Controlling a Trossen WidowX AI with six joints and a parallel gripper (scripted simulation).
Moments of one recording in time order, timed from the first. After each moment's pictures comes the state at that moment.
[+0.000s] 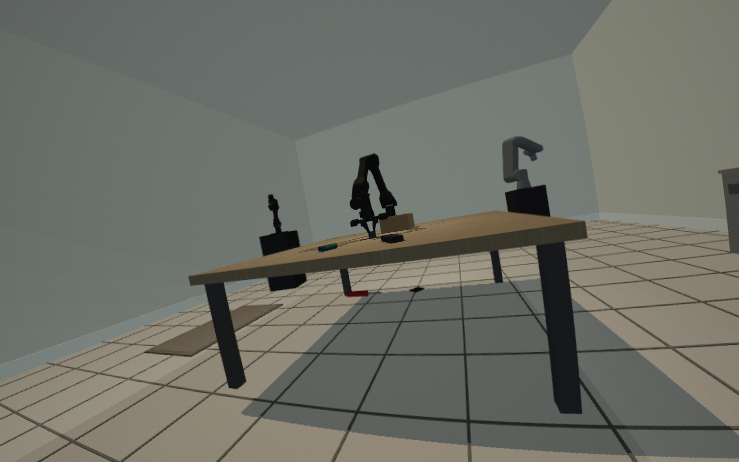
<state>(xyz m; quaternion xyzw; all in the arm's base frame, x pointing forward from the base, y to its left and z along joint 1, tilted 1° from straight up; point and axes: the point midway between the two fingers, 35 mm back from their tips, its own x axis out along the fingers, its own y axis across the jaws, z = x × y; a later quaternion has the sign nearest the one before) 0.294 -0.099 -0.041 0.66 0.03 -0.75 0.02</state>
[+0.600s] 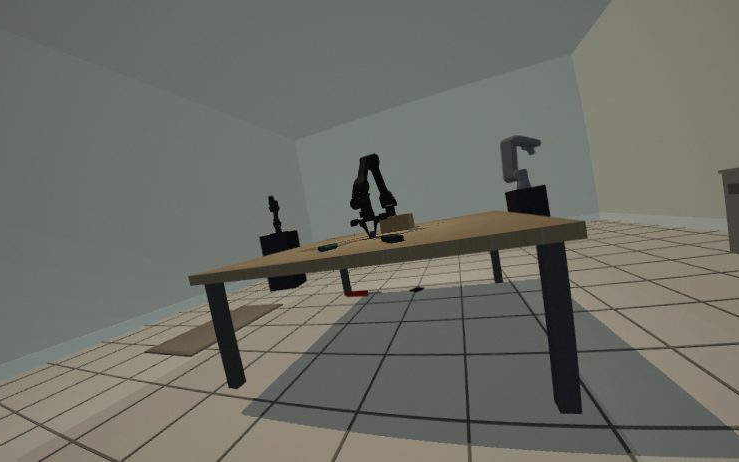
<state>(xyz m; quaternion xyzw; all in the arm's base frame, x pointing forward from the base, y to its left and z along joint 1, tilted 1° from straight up) 0.292 -0.099 -0.040 0.66 0.03 -0.75 0.02</state>
